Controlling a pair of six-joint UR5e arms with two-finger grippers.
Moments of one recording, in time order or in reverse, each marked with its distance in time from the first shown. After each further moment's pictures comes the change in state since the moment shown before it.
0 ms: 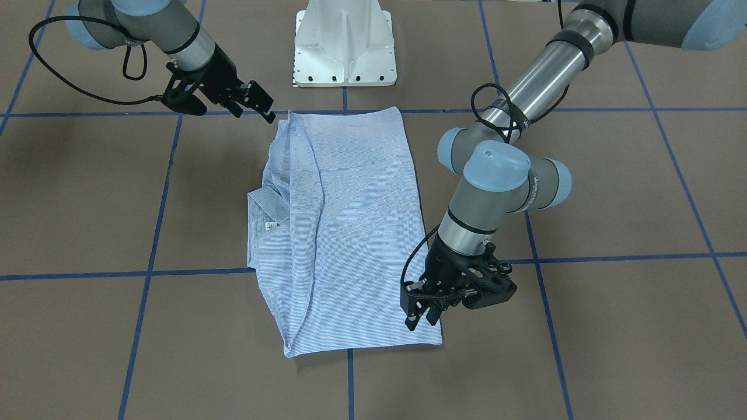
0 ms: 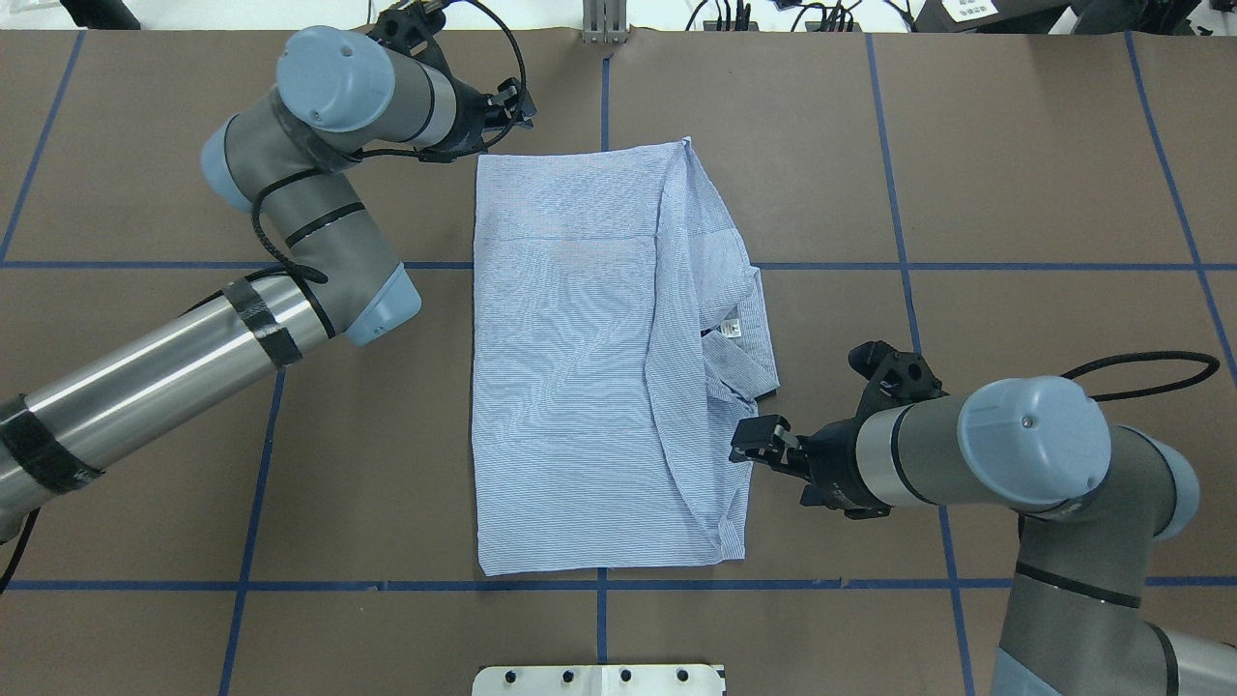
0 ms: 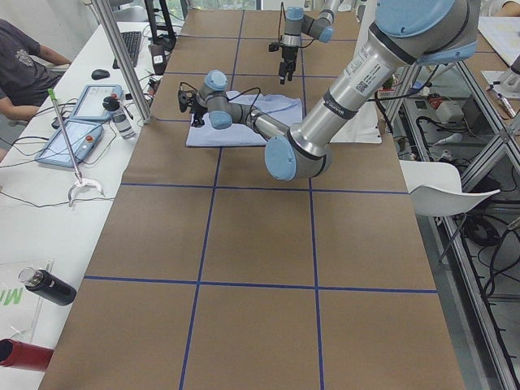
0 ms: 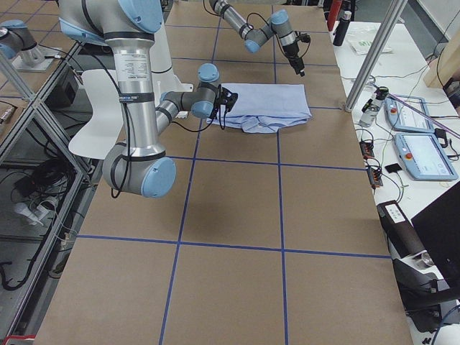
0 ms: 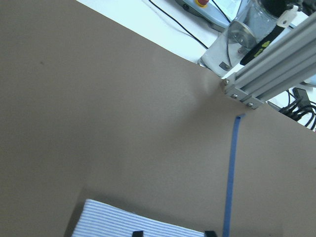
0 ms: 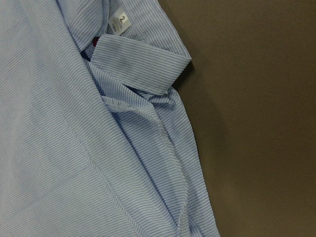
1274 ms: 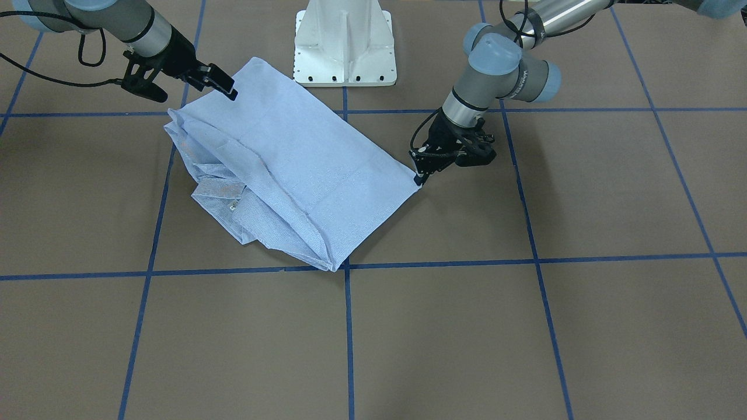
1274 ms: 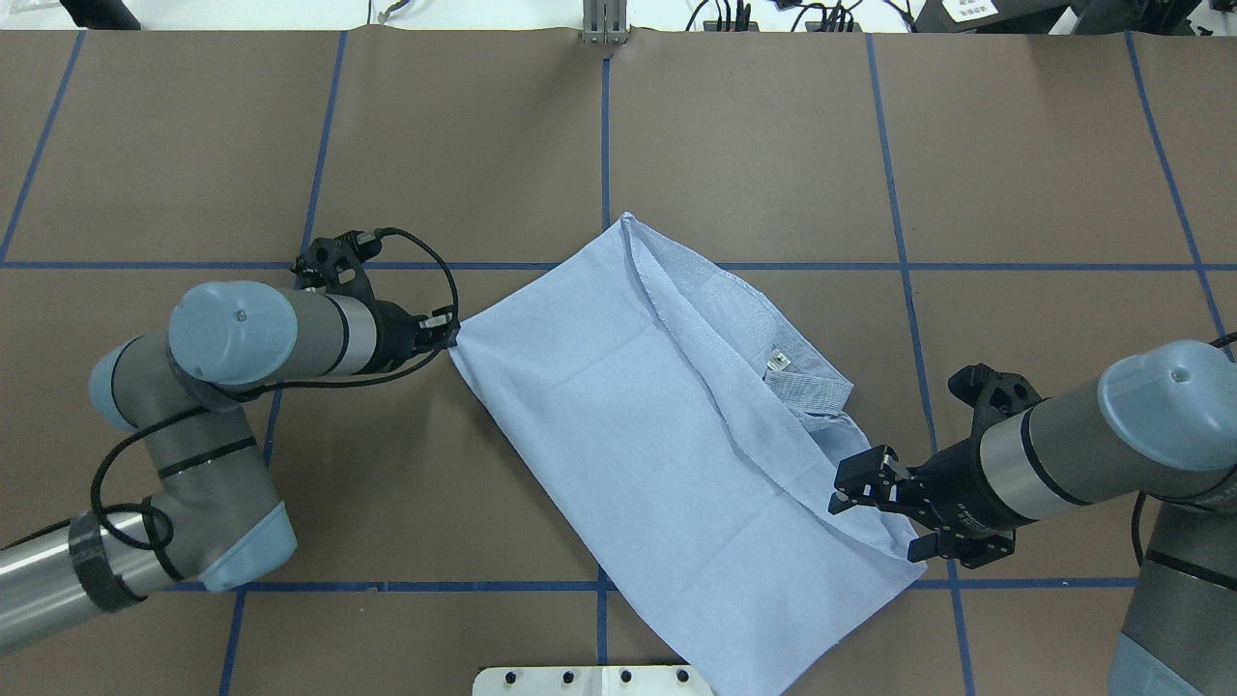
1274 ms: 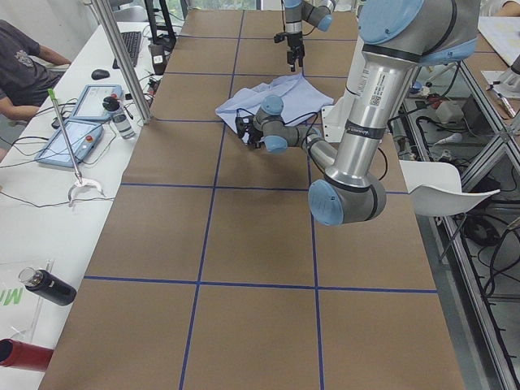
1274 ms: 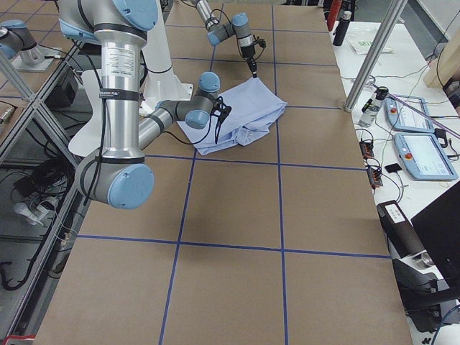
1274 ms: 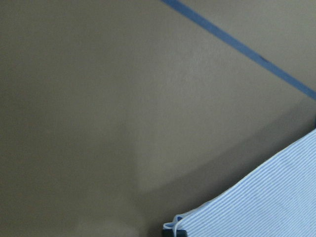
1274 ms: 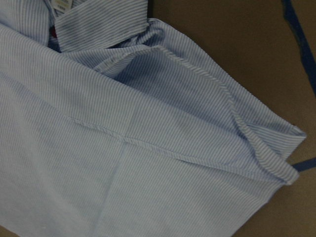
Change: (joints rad) left arm 0.205 0.379 -0.390 0.068 0.076 -0.037; right arm 0.118 -0.194 0.091 0.008 0.348 -0.027
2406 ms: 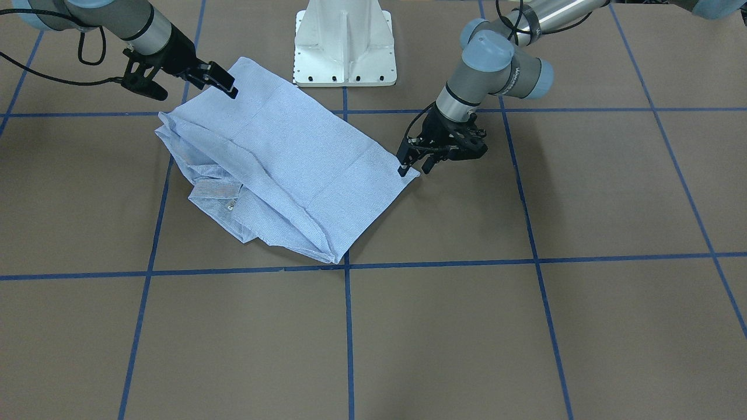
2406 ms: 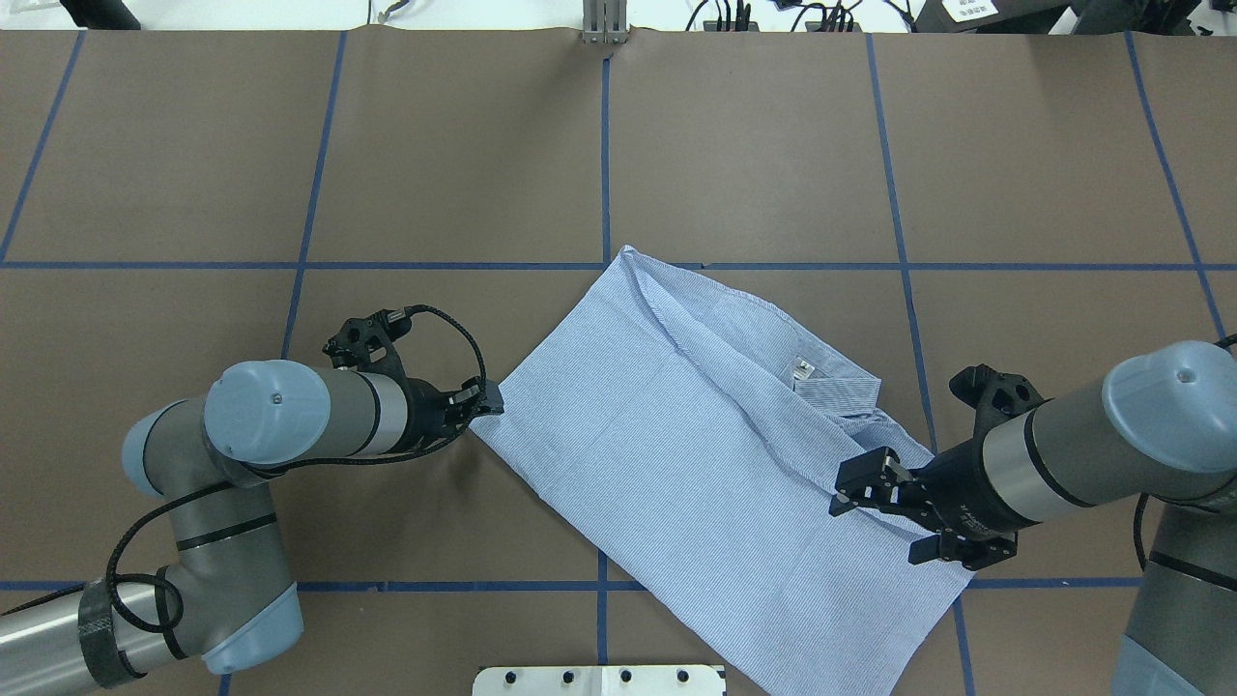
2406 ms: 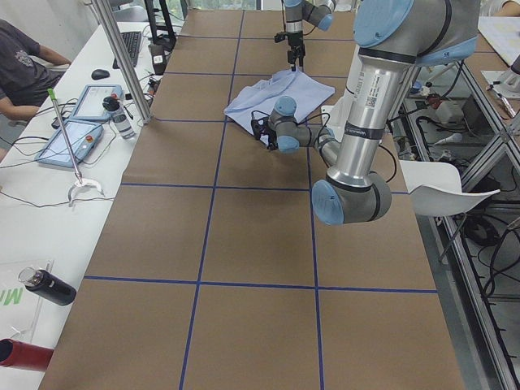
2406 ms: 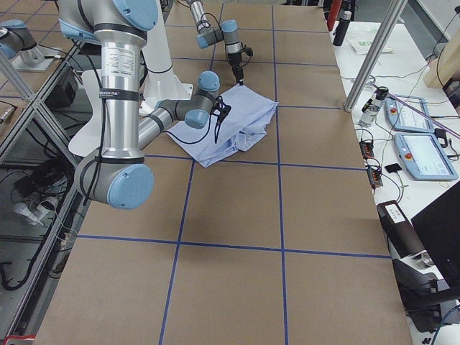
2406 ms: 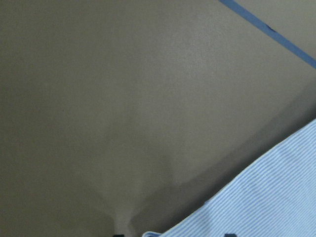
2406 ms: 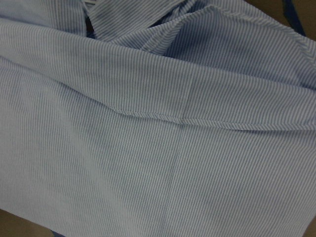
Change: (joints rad) left arm 0.161 0.052 -0.070 -0.004 0.001 -0.164; right arm -0.001 -0.006 0.010 0.000 0.002 0.000
